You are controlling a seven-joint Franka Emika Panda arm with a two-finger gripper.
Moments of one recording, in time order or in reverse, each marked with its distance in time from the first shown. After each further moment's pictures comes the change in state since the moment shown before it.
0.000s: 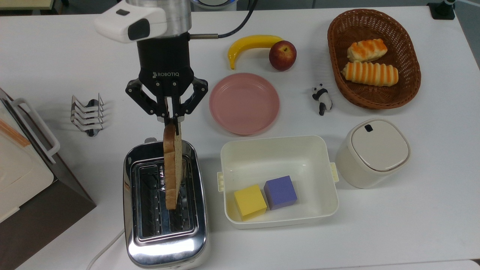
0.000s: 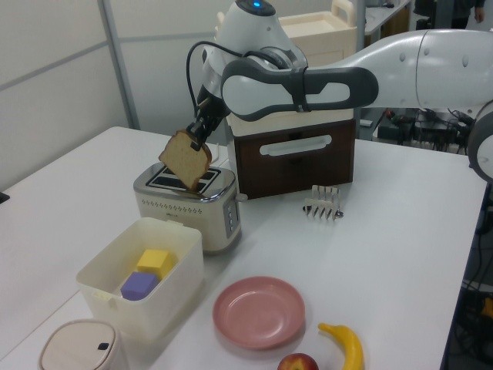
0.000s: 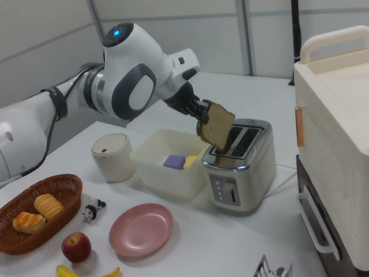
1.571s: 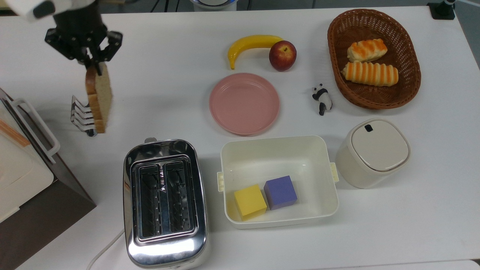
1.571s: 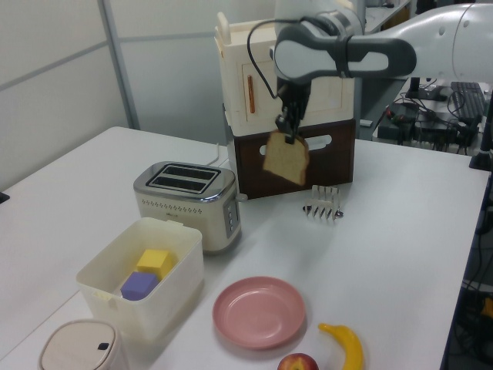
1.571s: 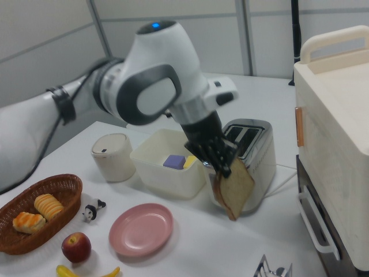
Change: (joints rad) arm -0.213 -0.115 -0.004 -0.057 -0.074 -0.429 -0.202
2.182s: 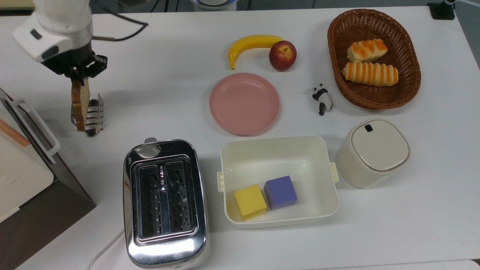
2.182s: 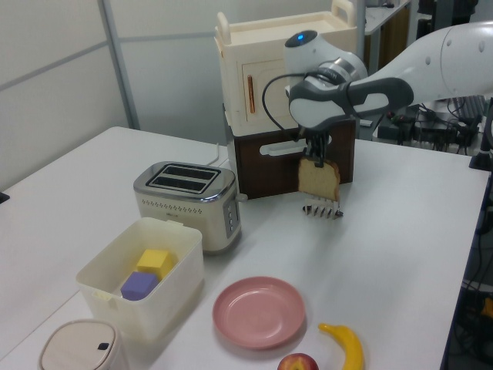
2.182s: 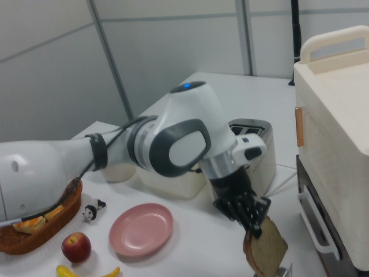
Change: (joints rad) arm -0.061 0.028 -0.015 -0.206 -0.209 0.141 0.000
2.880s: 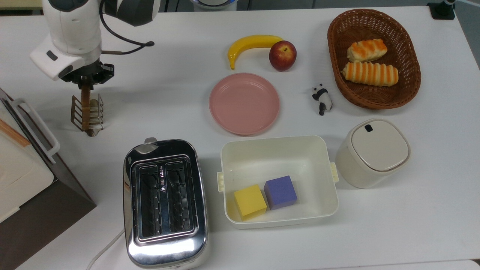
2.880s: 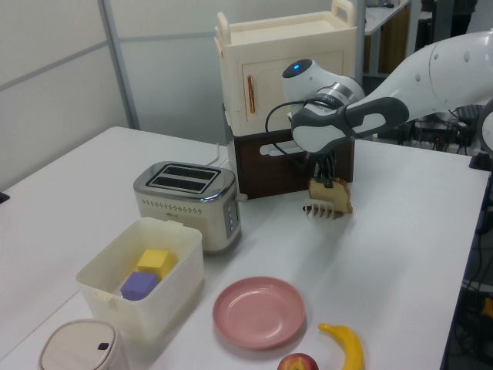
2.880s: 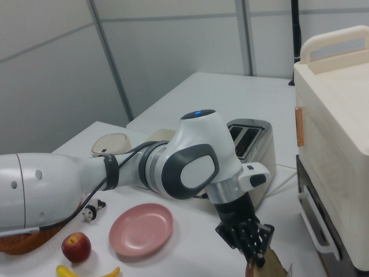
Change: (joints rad) arm -0.002 0.042 -0.007 -0.078 -0.071 0.022 0.000
